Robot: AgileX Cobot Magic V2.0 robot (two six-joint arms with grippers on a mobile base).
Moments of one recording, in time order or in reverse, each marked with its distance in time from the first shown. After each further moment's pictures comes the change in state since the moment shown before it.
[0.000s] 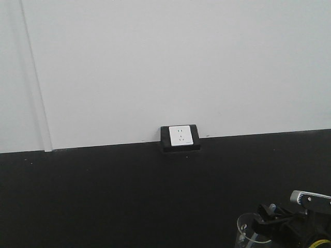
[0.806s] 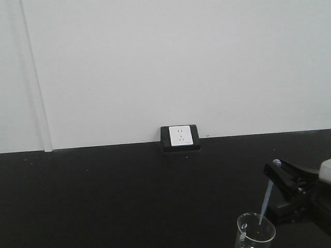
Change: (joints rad) left arm 0.000 0.000 0.000 0.000 0.000 0.000; right arm 0.000 -0.600 0.003 -0.502 0.215 0.172
